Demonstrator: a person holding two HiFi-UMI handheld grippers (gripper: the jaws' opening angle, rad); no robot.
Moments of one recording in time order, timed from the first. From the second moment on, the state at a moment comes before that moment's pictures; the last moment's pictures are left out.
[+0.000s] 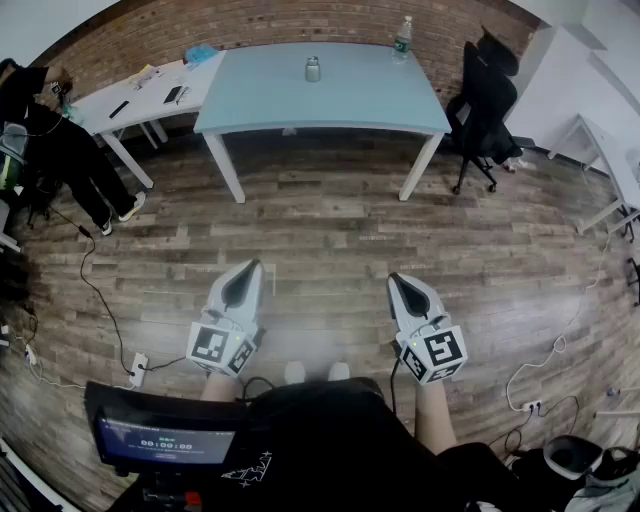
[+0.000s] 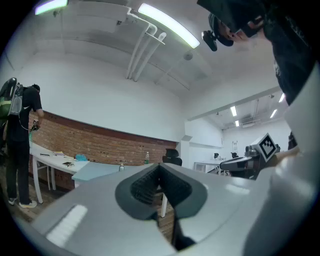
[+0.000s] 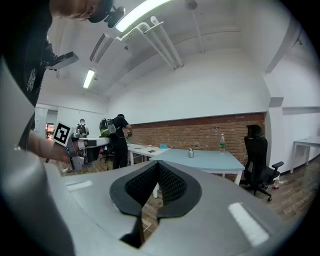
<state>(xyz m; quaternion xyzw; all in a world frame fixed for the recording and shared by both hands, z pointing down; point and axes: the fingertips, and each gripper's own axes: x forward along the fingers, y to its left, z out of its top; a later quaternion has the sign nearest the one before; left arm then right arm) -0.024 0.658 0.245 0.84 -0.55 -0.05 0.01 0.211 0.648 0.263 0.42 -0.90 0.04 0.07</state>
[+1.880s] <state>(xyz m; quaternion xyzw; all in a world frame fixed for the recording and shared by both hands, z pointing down) 0.041 0.664 0.249 0.83 -0.55 -0.05 0.02 0.268 0.654 0.275 0.39 -0.92 0.04 0.06</state>
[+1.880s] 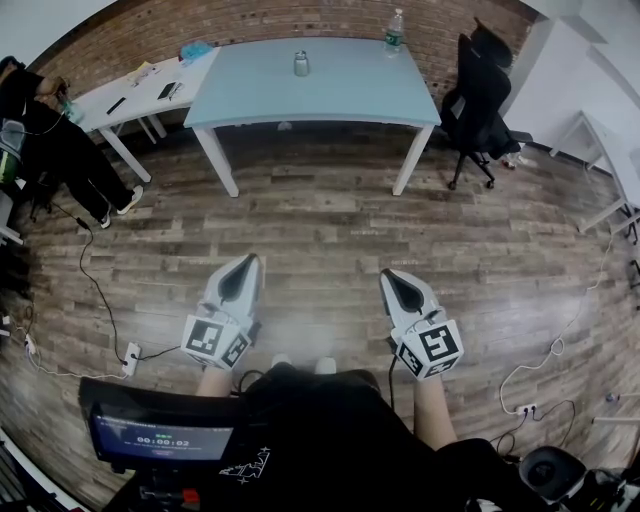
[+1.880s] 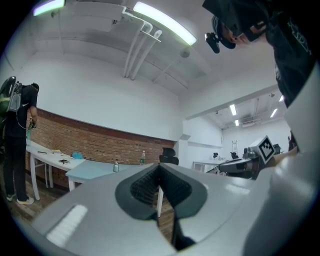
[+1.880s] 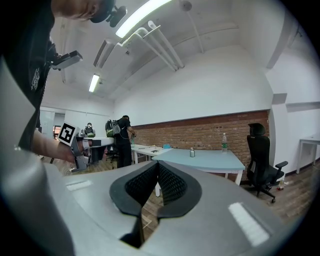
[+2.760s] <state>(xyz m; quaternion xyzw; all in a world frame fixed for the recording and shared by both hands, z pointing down) 0.040 0.661 0.254 0.84 -0.54 -0.05 0.02 0.262 0.651 0.277 0.39 -0.92 0.05 0.06</state>
